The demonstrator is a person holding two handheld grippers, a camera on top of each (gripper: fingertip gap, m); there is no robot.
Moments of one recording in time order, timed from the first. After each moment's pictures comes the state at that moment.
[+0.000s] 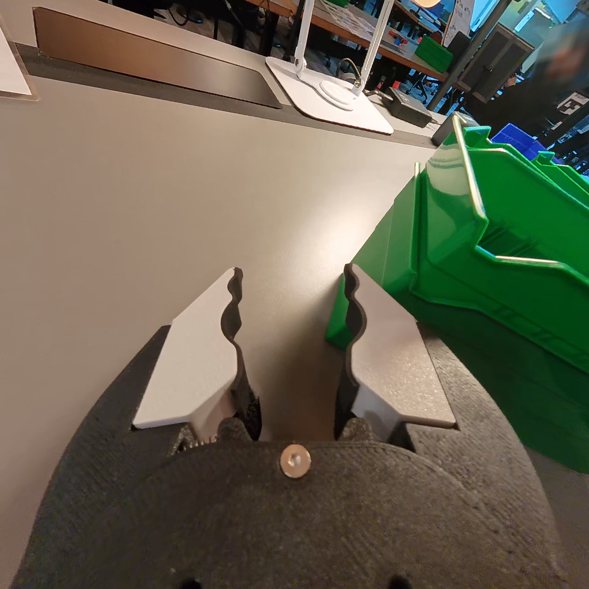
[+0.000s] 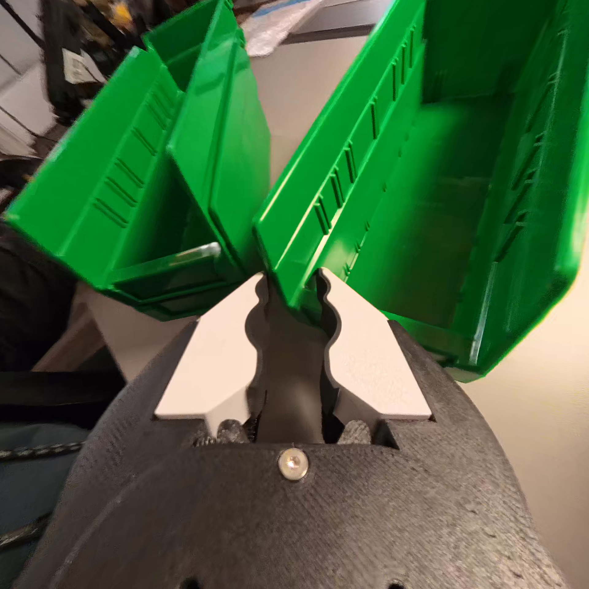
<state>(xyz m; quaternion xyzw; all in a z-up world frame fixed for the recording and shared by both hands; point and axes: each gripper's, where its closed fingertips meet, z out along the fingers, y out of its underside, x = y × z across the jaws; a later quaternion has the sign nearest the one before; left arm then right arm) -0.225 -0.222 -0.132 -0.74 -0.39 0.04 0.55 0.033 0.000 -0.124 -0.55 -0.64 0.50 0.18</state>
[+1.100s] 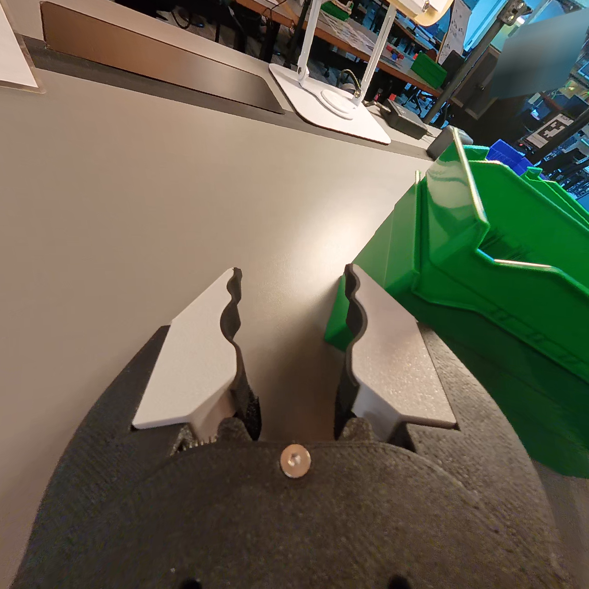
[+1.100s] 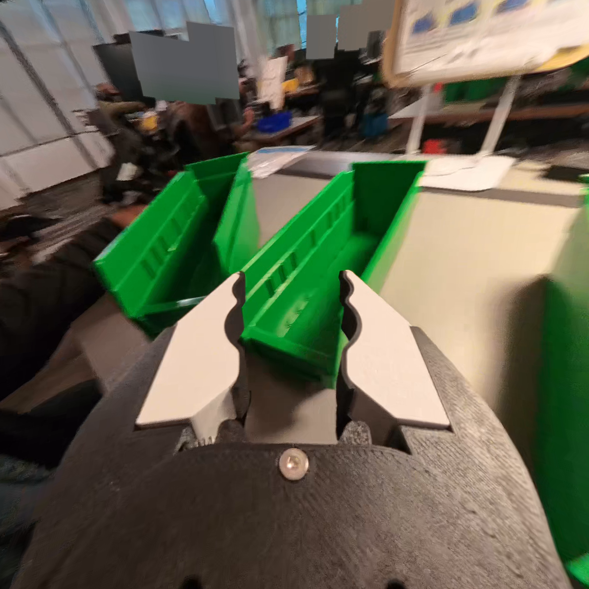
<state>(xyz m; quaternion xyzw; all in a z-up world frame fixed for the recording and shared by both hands) -0.226 -0.226 -0.131 -0.72 -0.41 0.03 0.56 0.053 0.049 -0.045 -0.49 -0.59 0.56 0.32</state>
